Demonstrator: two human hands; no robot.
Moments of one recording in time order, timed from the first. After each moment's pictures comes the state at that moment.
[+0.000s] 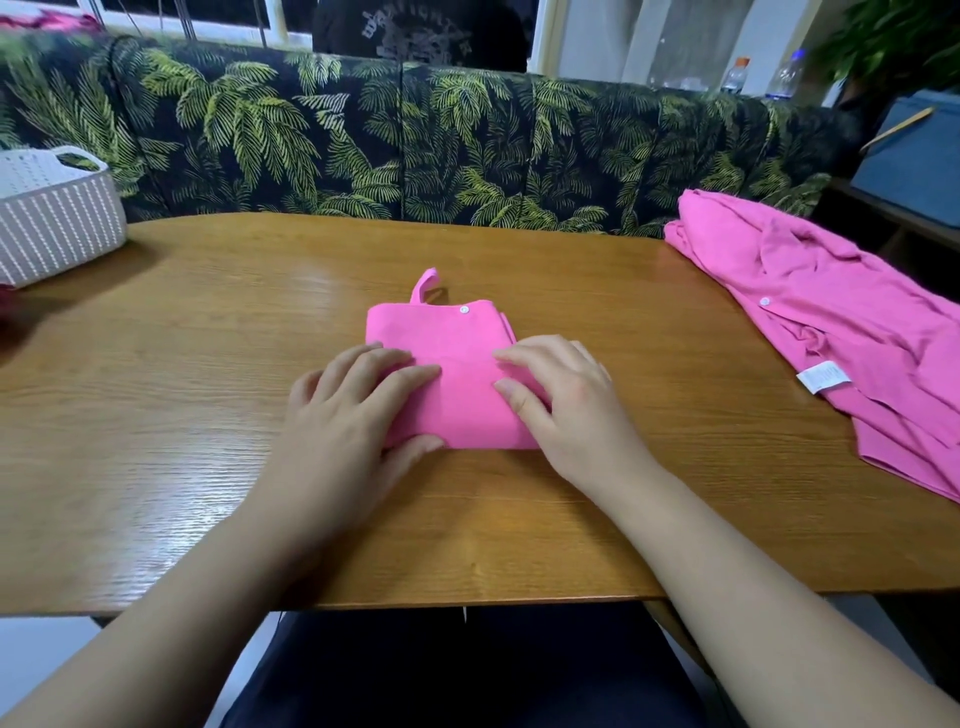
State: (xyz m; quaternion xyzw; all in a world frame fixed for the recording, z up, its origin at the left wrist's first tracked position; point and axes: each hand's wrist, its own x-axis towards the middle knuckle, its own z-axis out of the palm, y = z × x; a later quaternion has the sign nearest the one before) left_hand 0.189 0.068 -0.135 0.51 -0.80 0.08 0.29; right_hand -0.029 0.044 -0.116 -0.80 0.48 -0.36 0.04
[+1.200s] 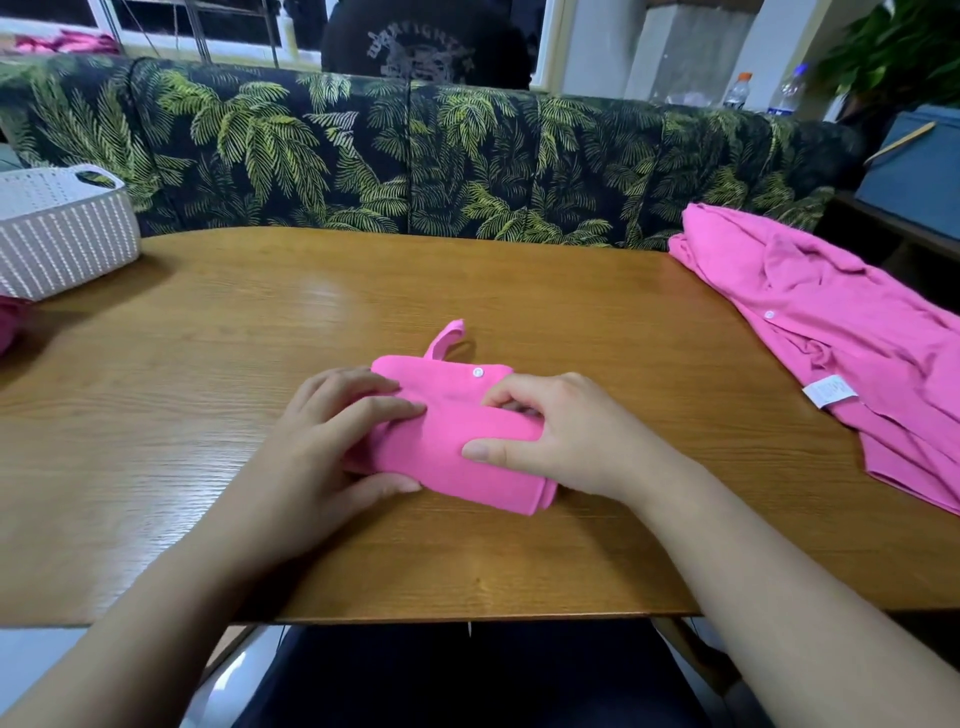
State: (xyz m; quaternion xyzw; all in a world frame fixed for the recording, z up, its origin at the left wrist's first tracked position) left_hand 0.218 0.077 -0.125 0.40 -0.85 -0.02 0.35; right_hand -0.025 0.056 -0.076 -0.84 0.49 -0.16 0.18
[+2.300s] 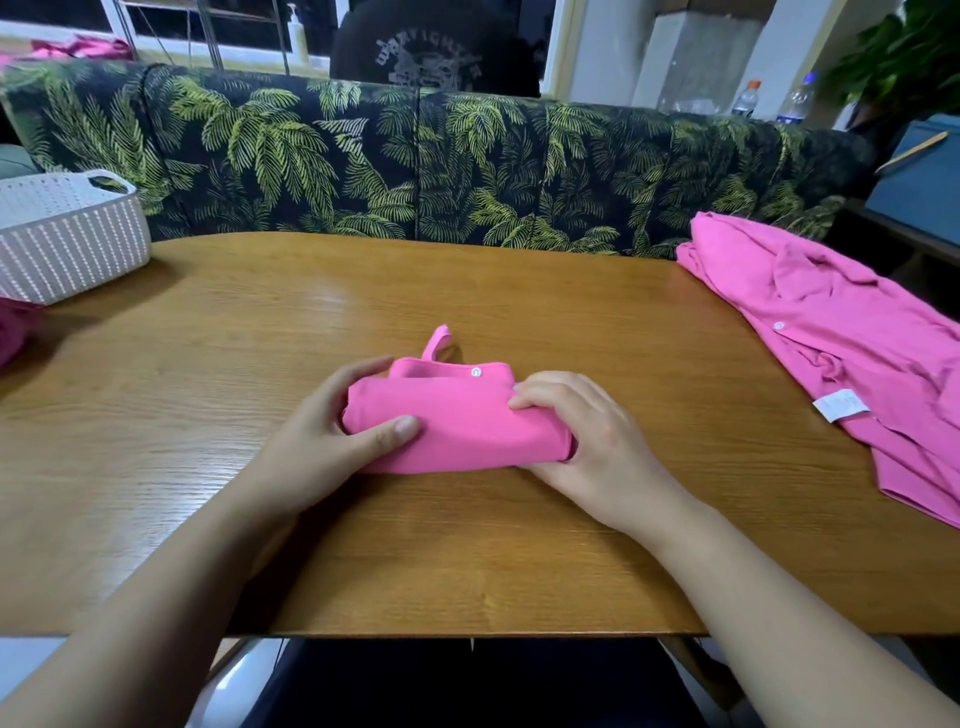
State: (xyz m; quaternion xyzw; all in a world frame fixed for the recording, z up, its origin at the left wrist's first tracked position) left_hand 0.208 0.058 -0.122 0.51 -0.61 -0.39 0.46; right_hand -0.048 0.036 -0.123 -0.86 0.33 -0.39 0.05
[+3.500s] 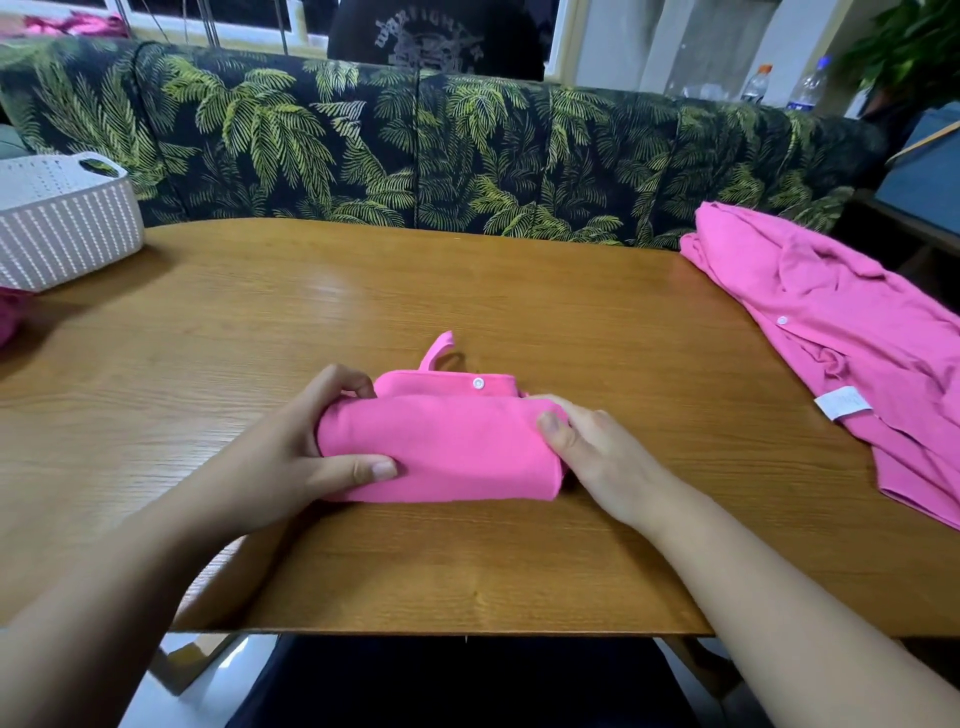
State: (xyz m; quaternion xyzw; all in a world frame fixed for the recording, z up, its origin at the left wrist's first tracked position) left_hand 0.230 0.068 -0.113 0.49 -0.73 -0.32 0.36; right_hand -0.054 0.042 -0.115 -0.78 0.45 -0.27 0.35
